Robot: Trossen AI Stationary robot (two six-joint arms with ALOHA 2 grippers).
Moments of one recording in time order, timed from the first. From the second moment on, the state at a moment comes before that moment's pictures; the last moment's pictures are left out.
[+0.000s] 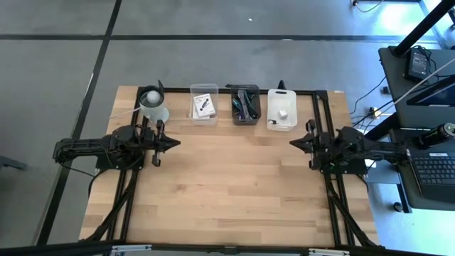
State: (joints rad) left arm 0.09 0.00 0.01 0.03 0.03 -0.03; right arm -0.01 0.01 0.14 -0.08 -0.01 -0.08
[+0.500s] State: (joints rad) left arm 0.09 0.01 0.01 0.03 0.04 -0.03; right arm -0.01 0.01 0.01 0.03 -0.05 -0.08
